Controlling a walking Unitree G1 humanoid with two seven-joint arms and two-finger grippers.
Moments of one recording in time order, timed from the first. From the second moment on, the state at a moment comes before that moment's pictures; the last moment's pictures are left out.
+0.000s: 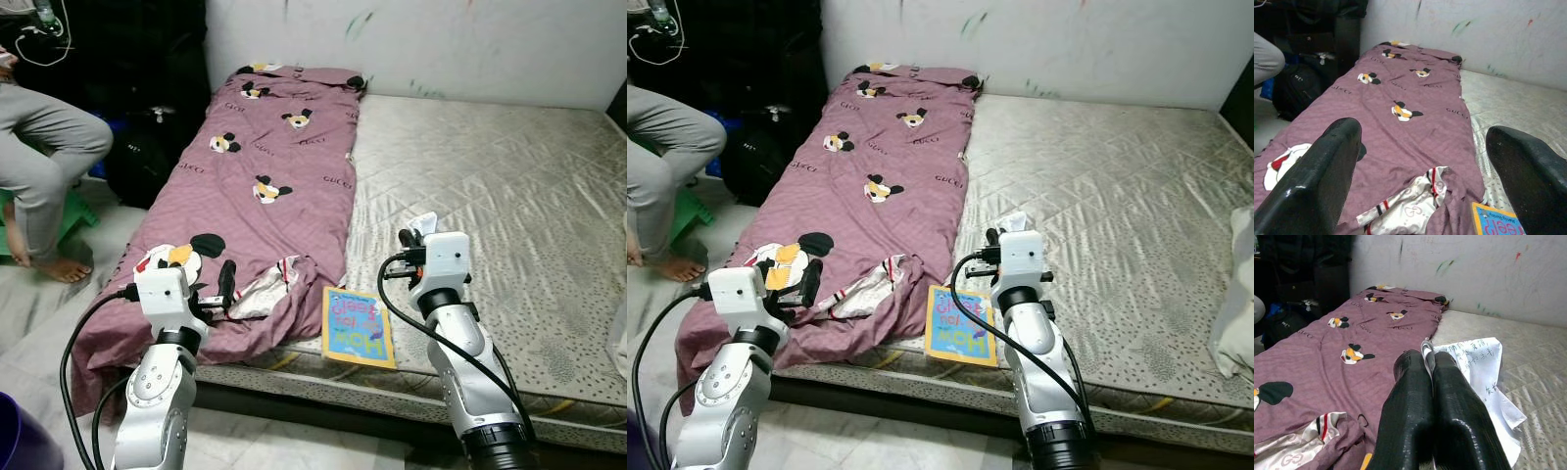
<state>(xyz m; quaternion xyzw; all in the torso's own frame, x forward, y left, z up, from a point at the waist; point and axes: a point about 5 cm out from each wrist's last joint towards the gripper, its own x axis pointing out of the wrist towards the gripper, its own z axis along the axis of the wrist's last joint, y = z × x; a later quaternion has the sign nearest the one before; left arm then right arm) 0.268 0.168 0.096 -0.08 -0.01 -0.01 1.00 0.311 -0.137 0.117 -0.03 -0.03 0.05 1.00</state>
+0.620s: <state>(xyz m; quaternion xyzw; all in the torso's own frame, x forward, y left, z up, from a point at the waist) 0.275 0.164 0.104 -0.08 -0.02 -0.02 1.00 0.311 -0.137 0.116 0.00 -0.04 0.06 1.00</state>
